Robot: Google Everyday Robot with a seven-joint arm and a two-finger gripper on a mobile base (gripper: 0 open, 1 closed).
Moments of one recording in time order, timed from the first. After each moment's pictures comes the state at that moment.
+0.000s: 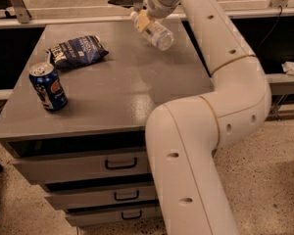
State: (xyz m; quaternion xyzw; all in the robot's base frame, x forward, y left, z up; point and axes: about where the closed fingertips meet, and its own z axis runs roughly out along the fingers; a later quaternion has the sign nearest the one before) arm 0.851 -0.018 0.913 -0.33 0.89 0.07 0.32
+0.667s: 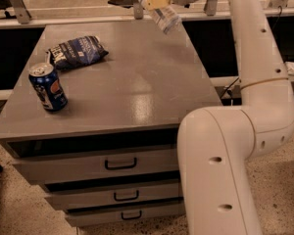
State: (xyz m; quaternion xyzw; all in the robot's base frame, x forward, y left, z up) arm 0.843 -0.047 0.991 -0.37 0.77 0.21 0.47
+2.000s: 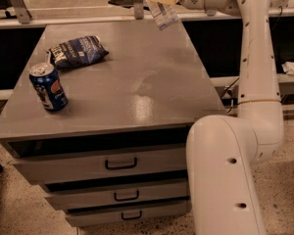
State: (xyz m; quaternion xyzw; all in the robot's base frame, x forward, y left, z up) arm 0.820 -0.052 1.026 -0.38 0.63 0.36 0.57
